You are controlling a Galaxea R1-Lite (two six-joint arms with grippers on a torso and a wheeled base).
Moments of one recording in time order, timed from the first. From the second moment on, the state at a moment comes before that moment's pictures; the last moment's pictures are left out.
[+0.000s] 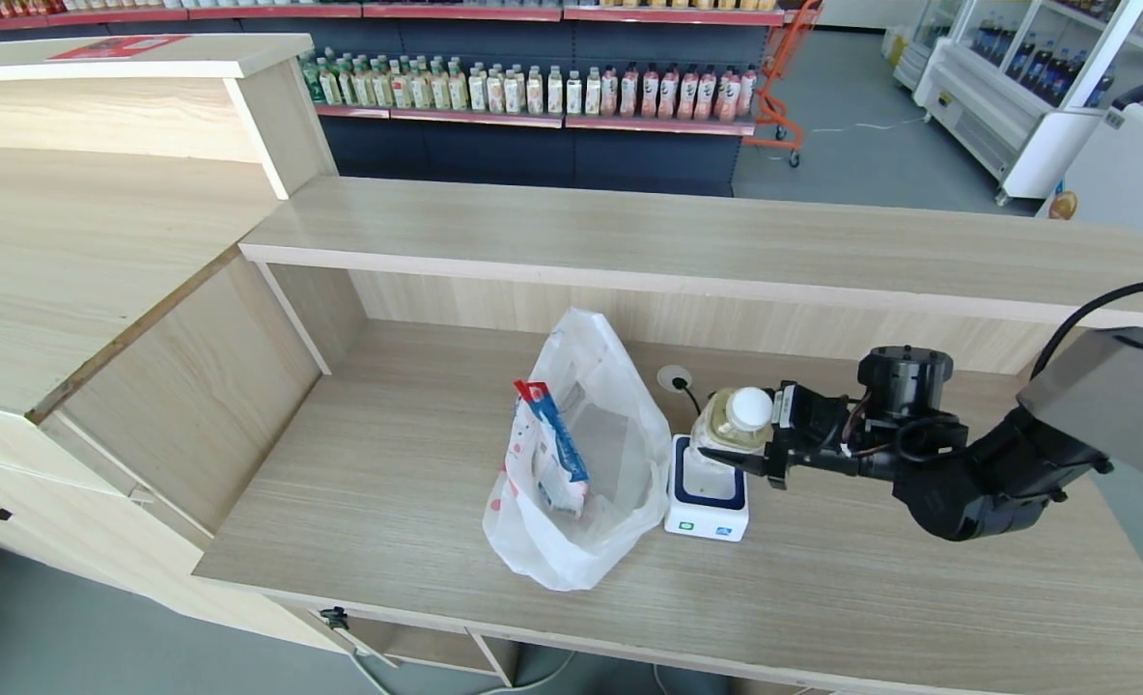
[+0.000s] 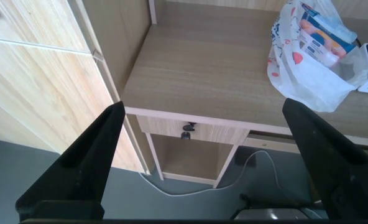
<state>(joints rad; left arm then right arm) 0.00 0.00 0.00 0.00 -0.01 0.00 0.18 2.20 -0.95 -1.04 0.88 -0.92</state>
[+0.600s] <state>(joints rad) 0.00 0.00 0.00 0.00 -0.01 0.00 0.30 2.03 -0.94 -1.03 0.50 -0.01</state>
